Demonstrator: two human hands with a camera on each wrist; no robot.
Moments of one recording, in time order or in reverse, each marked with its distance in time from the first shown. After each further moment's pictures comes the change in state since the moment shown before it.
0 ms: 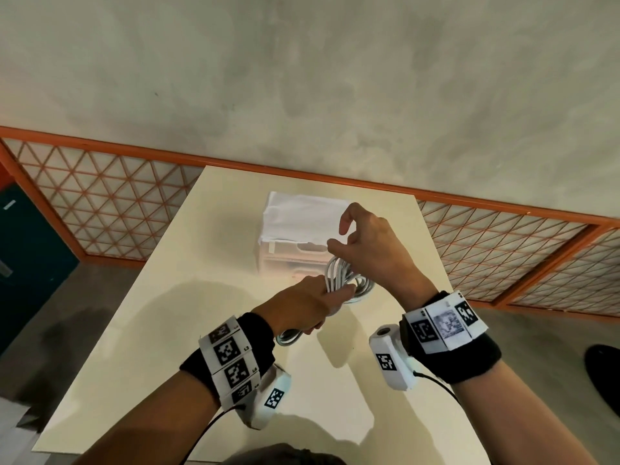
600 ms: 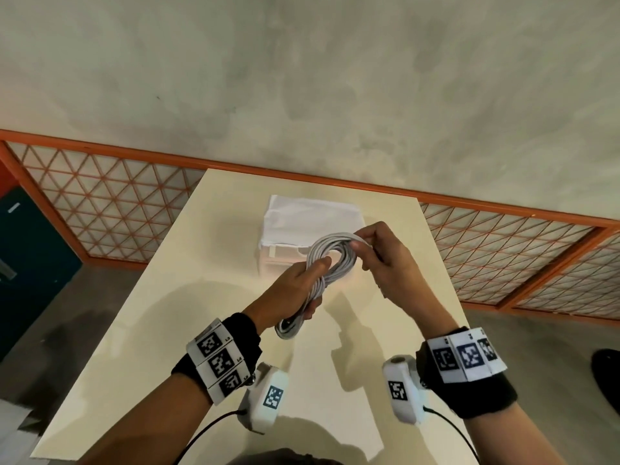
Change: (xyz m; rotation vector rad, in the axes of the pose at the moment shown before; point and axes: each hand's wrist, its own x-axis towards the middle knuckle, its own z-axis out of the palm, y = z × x) left_hand 0.007 -0.006 -0.016 -0.411 0.170 0.098; right_hand -0.012 0.048 0.008 0.380 0.071 -0.088
